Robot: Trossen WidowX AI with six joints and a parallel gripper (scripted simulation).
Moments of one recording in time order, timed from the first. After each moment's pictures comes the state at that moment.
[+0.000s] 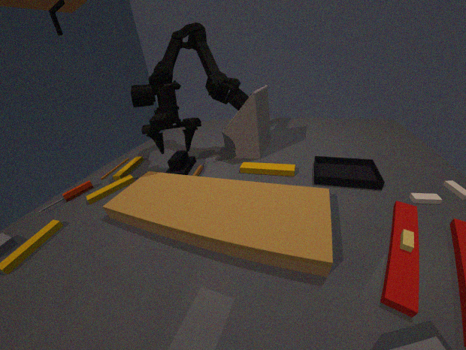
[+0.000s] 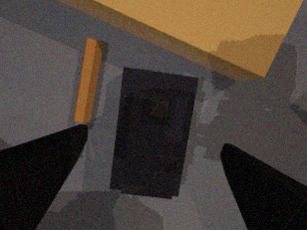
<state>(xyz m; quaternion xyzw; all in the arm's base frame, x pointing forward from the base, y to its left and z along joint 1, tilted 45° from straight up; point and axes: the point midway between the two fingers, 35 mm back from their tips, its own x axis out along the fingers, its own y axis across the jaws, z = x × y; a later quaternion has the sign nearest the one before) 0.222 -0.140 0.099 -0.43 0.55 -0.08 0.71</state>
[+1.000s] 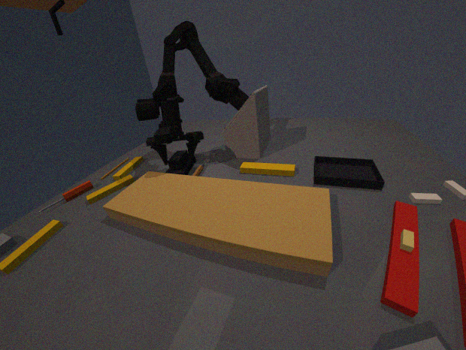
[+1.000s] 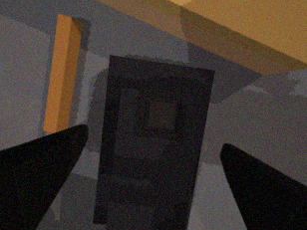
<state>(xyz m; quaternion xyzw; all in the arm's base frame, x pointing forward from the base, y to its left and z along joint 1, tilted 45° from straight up) 0.228 -0.172 0.070 -0.43 0.55 -0.08 0.72</state>
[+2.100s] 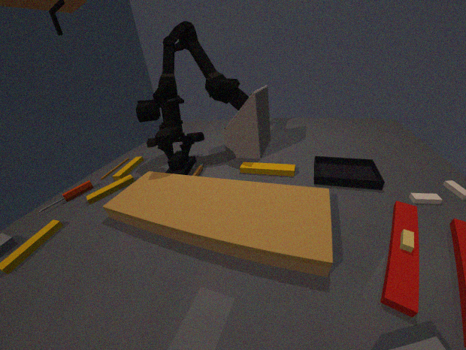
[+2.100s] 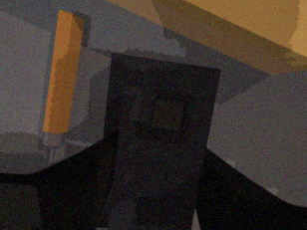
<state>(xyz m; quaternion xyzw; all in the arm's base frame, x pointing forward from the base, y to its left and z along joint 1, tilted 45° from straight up) 0.227 -0.174 0.066 -0.43 0.55 -0.08 0.71</state>
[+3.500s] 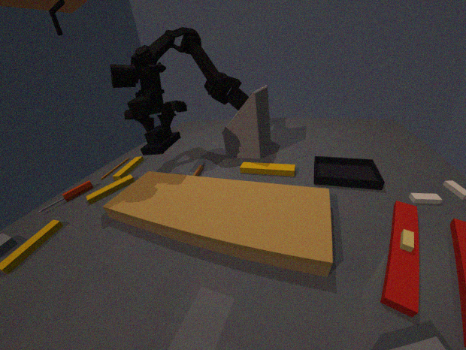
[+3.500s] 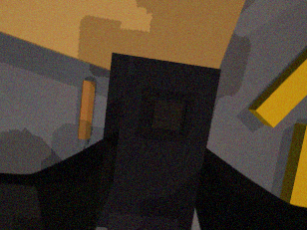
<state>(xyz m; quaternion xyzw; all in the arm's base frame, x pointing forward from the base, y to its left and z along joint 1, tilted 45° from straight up) 0.252 -0.099 0.151 -0.41 0.55 -0.10 0.73</state>
